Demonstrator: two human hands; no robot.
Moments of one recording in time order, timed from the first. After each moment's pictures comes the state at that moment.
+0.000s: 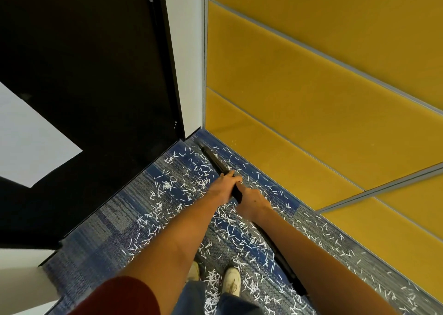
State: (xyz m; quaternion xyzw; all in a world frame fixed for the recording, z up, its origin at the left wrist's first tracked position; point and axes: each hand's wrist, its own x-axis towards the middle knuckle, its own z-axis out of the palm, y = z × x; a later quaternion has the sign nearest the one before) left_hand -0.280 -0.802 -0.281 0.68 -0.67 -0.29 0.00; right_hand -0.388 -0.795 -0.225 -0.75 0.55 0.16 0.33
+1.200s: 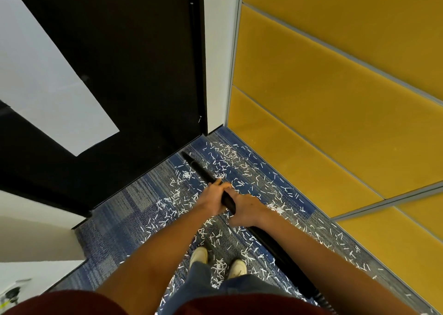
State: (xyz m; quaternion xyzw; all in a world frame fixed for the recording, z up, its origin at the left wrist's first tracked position) left_hand -0.272 -0.685 -0.283 0.77 -0.55 -0.29 0.10; right_hand -0.392 -0.721 -0.183 -0.82 0.38 0.25 0.36
